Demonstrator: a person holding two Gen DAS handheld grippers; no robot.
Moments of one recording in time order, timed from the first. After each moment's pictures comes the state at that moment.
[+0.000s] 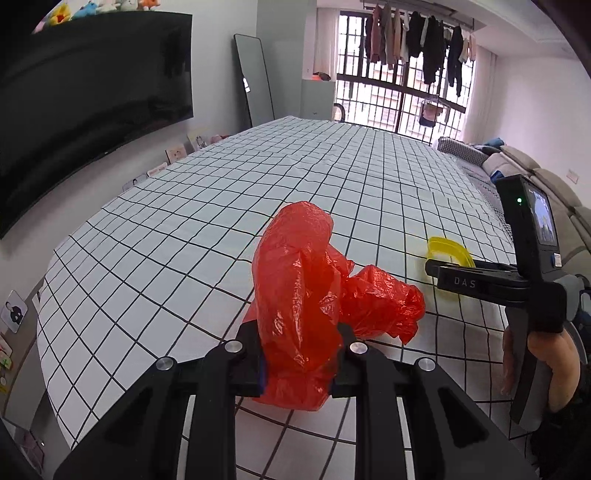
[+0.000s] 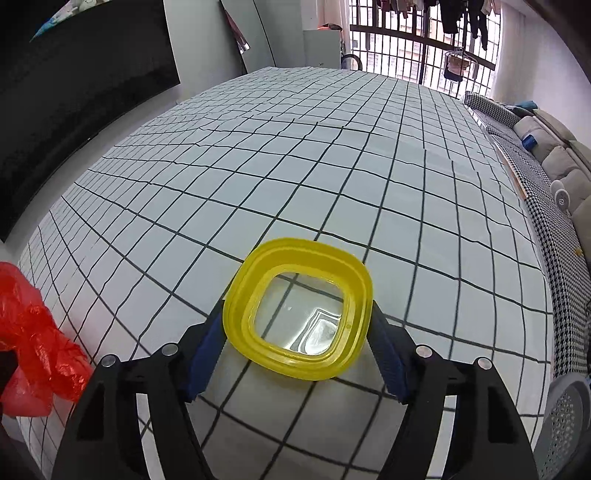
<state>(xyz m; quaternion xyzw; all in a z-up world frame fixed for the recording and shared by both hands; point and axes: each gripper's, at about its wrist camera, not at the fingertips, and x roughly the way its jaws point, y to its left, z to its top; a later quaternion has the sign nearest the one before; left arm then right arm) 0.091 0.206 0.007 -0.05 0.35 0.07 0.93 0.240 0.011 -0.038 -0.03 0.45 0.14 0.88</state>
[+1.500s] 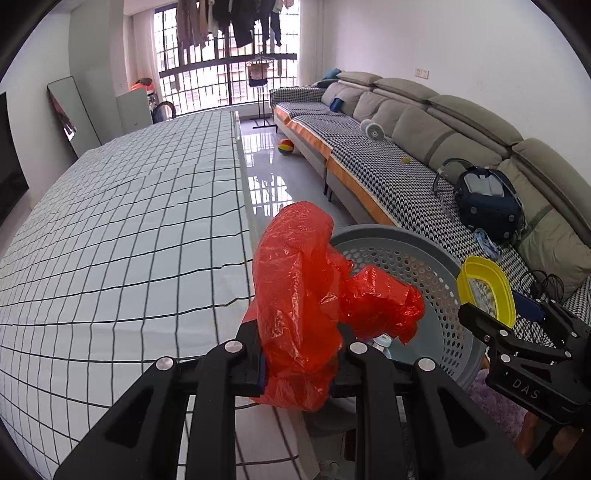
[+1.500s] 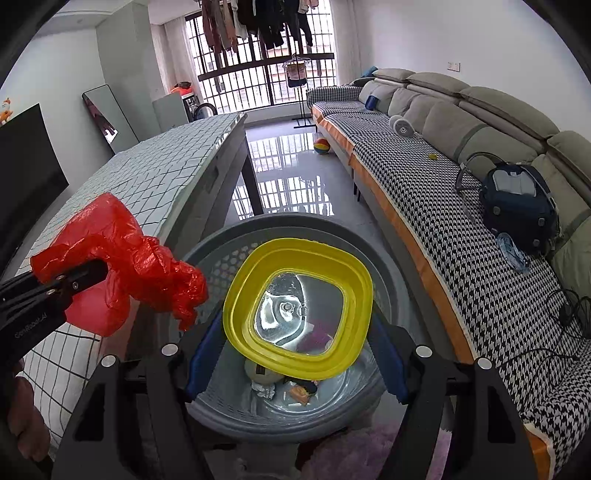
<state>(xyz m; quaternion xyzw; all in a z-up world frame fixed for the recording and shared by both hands) 0.070 -0.144 -0.009 0.09 0.39 -0.21 0.89 -0.021 -0.347 -0.036 0.11 0.39 -0.09 0.91</state>
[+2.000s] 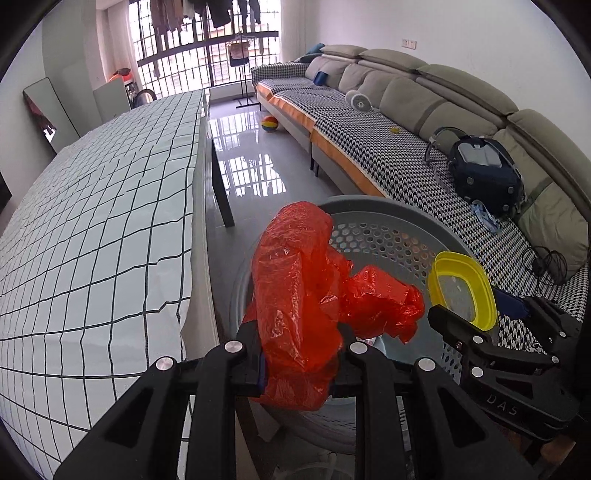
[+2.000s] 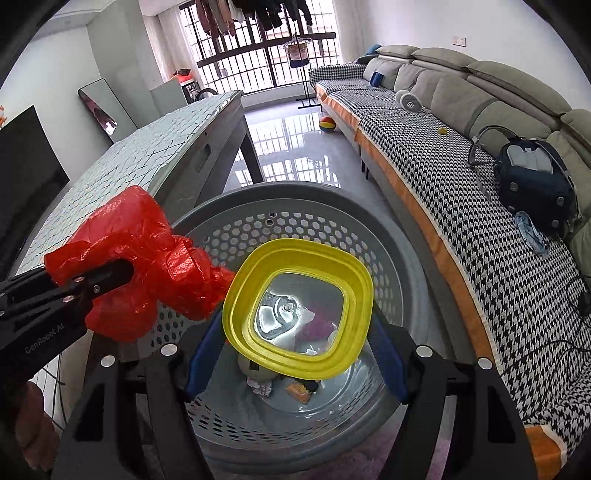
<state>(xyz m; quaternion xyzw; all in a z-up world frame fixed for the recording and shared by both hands) 0.090 -0.189 -0.046 0.12 0.42 -0.23 0.87 0.012 -0.367 -0.076 0.13 0.42 -0.06 0.90</state>
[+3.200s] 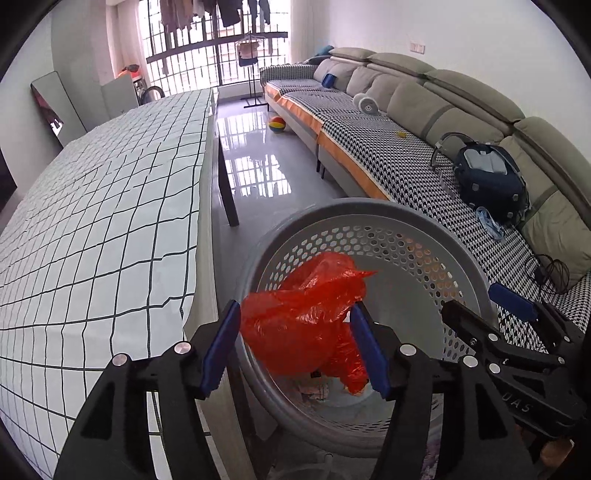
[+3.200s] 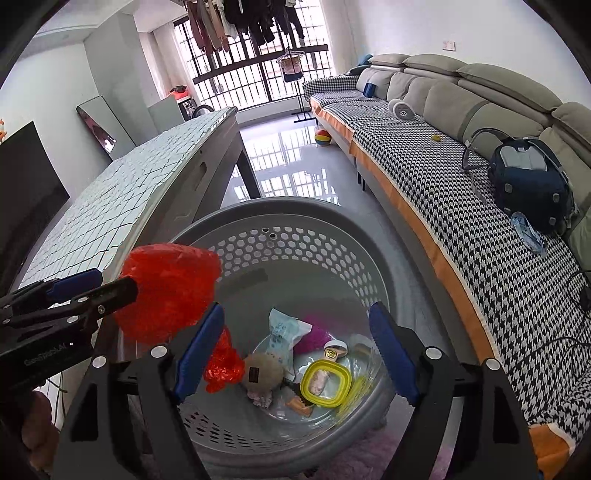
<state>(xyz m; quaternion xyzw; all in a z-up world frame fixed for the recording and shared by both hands) 0.088 -0.186 -0.040 0.10 0.42 -0.21 0.88 0.004 -0.378 -0.075 0.15 0.38 -0.07 0.91</state>
